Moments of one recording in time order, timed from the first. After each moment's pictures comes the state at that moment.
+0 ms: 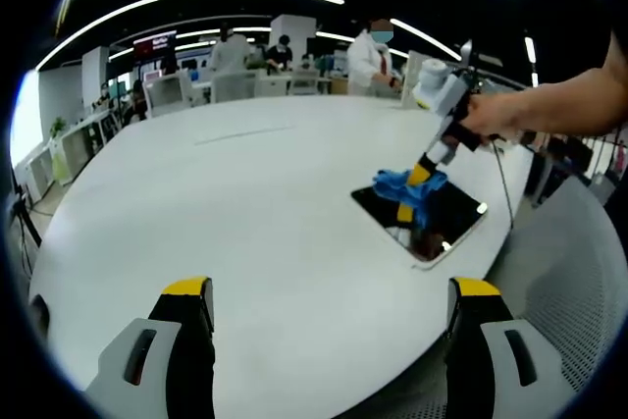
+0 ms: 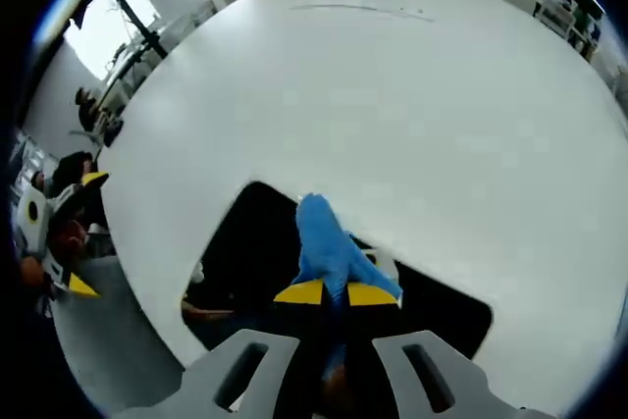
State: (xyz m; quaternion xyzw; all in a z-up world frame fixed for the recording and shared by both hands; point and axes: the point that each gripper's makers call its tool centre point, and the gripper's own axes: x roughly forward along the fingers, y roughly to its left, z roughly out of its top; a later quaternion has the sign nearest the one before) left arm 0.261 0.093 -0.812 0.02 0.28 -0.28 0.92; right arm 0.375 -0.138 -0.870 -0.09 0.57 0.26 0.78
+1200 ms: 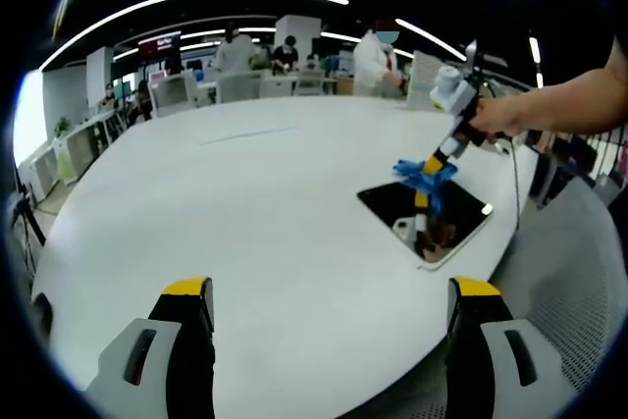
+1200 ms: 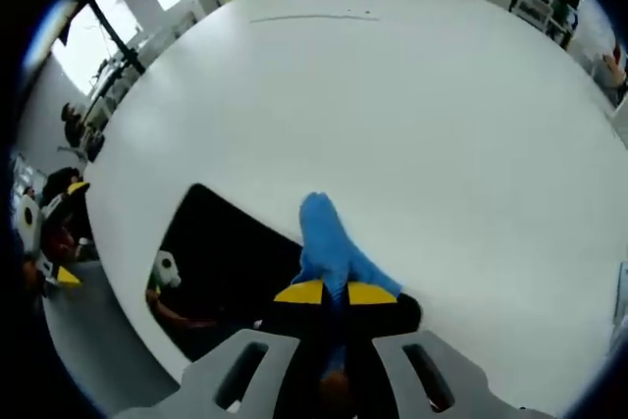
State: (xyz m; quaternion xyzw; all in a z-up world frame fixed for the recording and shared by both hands) left arm 0.263 0.099 -0.811 0.03 0.28 -0.27 0.92; right arm 0.383 -0.197 -0.870 -0.08 0.56 0.21 0.80
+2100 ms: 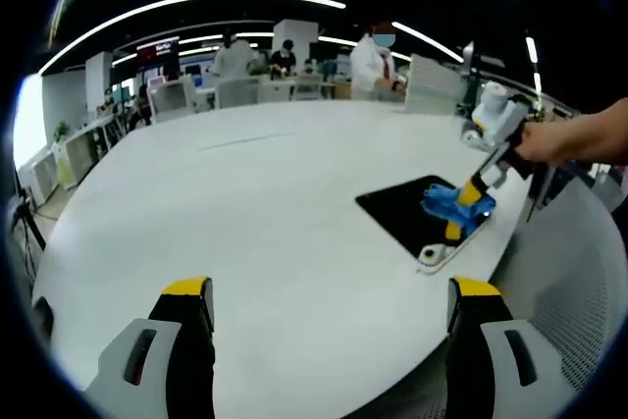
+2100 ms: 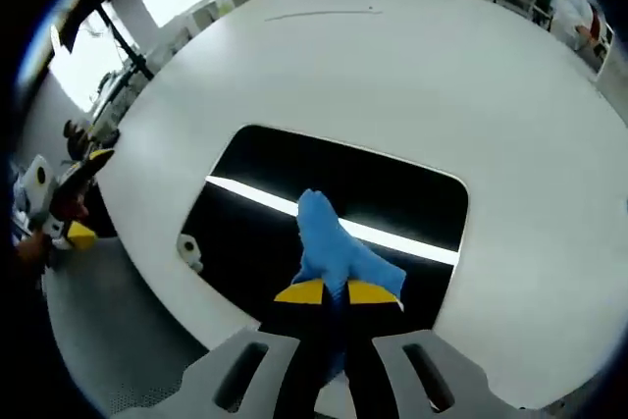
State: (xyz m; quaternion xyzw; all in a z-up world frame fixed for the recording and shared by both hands) left arm 0.264 0.096 -0.807 0.03 0.27 -0.27 0.92; right arm 0.281 -0.187 -0.869 -0.04 0.55 0.21 0.81
